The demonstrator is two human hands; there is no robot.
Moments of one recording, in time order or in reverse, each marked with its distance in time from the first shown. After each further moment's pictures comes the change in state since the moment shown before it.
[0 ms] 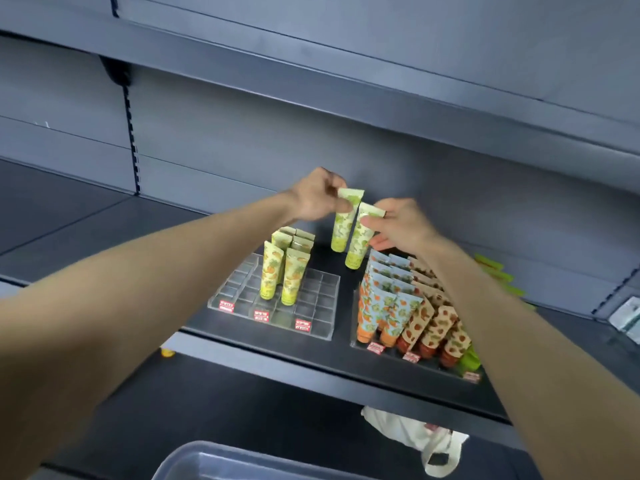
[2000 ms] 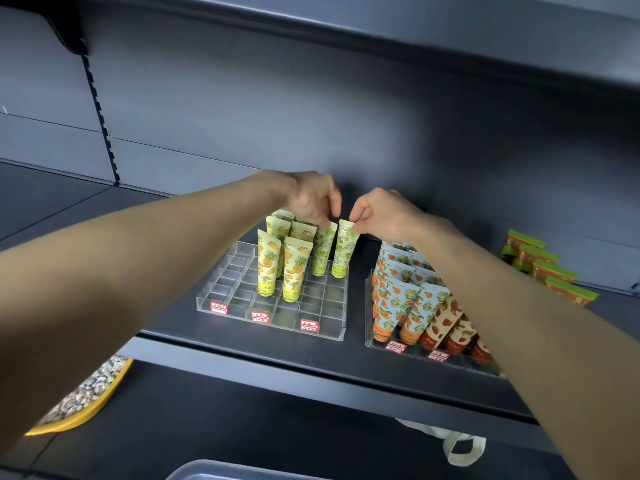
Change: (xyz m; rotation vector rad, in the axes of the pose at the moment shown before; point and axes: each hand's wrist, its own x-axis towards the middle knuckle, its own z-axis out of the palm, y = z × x) left_hand 0.040 -0.044 0.001 0.649 -0.438 -0.028; right_hand 0.055 0.028 0.037 -0.478 -0.093 -0.093
